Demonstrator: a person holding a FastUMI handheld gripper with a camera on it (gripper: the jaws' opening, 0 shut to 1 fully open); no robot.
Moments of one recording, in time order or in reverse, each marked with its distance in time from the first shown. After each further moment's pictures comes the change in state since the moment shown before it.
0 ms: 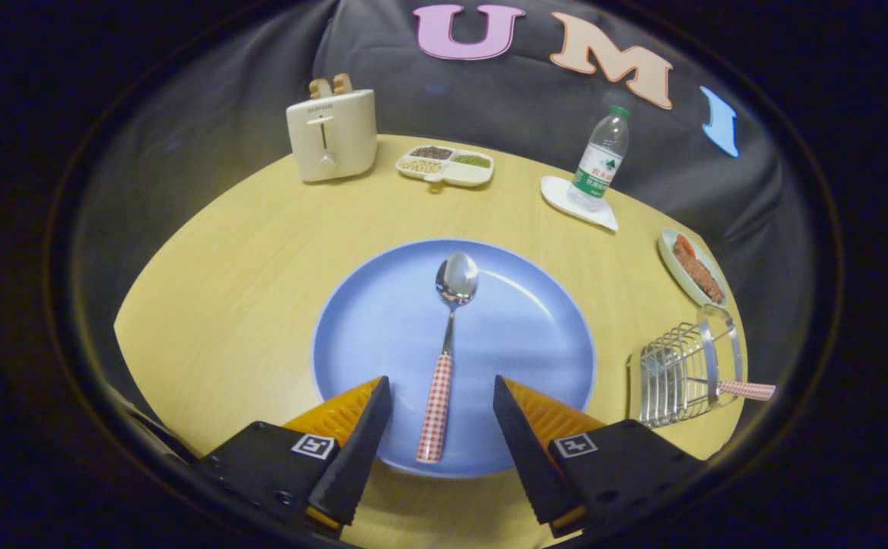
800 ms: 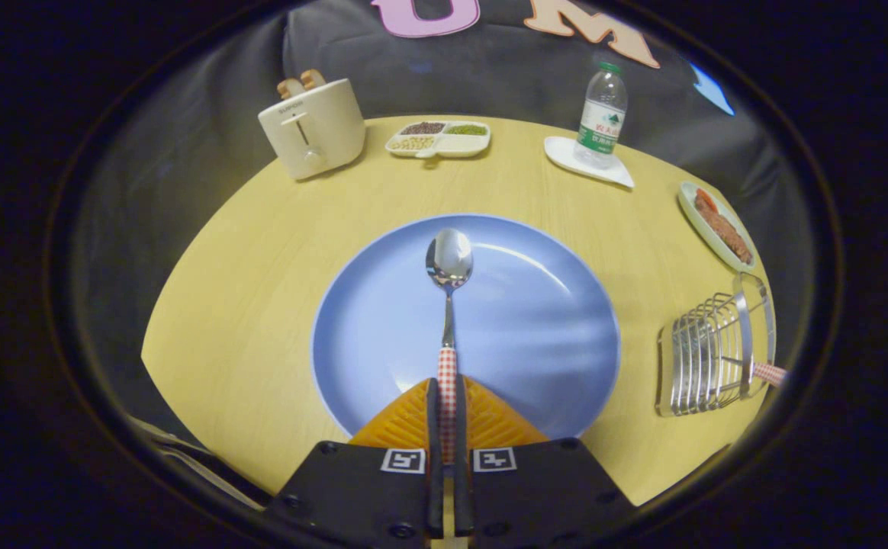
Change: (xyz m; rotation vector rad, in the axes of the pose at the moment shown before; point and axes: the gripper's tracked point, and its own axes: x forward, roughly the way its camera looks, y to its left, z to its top) arm 0.006 0.006 -0.010 0.098 0.144 0.115
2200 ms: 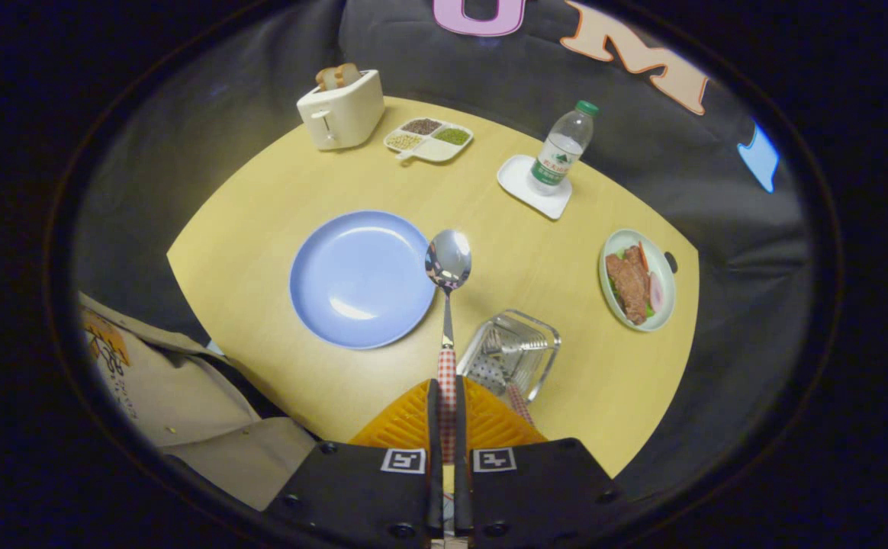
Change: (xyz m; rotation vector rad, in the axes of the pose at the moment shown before) arm -0.168 -0.160 0.034 -0.321 0.215 0.006
